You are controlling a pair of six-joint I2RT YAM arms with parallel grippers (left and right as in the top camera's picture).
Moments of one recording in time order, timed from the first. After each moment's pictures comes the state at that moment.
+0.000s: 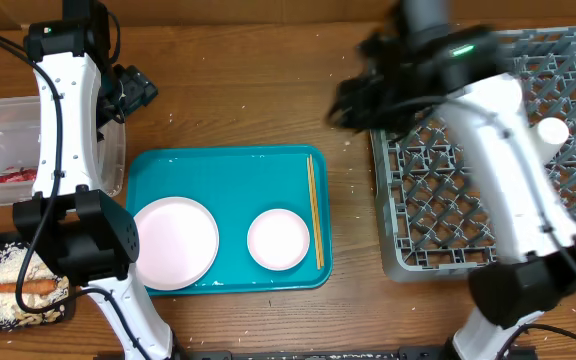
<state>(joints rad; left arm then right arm) 0.15 2.11 2.15 -1.45 -0.11 -0.65 0.42 1.88 2.03 -1.40 -0.37 0.31</state>
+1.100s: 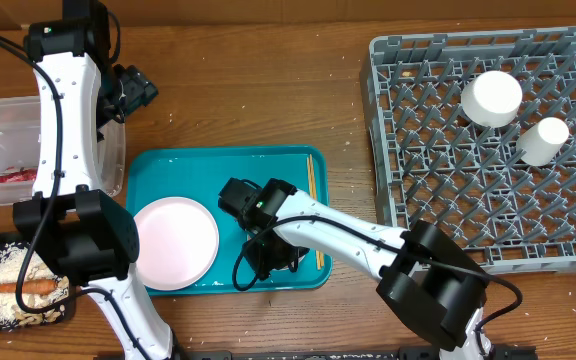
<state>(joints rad) 0.15 2.11 2.15 -1.45 -0.11 -0.65 0.98 2.03 1.49 -1.06 -0.18 0.38</state>
